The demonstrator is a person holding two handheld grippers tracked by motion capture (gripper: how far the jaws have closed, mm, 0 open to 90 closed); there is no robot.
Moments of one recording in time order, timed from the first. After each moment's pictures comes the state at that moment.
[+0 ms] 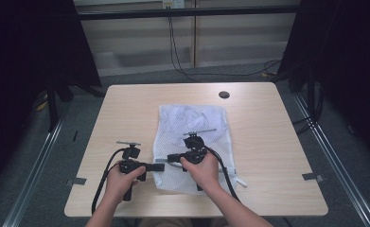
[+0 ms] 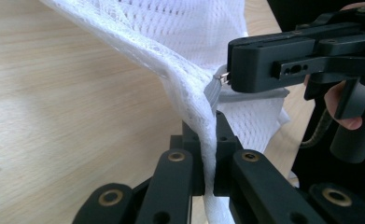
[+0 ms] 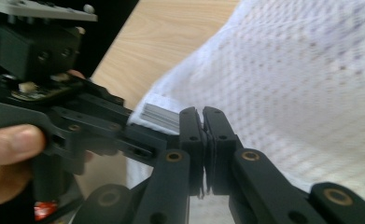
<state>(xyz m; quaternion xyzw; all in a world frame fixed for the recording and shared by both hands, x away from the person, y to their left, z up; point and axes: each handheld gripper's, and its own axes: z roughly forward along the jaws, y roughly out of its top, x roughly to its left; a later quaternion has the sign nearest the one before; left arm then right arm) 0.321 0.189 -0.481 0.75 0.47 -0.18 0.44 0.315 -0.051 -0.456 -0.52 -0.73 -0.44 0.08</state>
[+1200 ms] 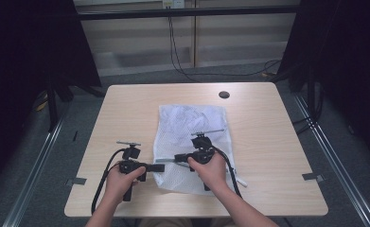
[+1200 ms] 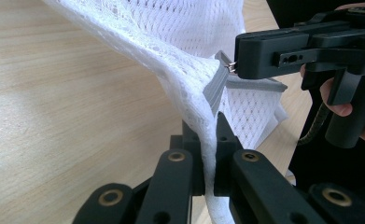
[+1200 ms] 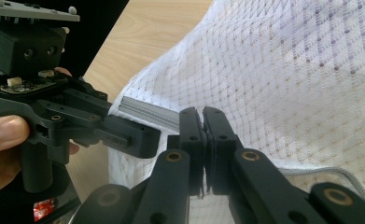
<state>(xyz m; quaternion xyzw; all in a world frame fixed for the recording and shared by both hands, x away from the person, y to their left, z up) 0.320 0.187 -0.481 0.75 0.47 -0.18 0.44 0.313 -0.072 -0.458 -0.53 -0.72 -0.44 0.08</state>
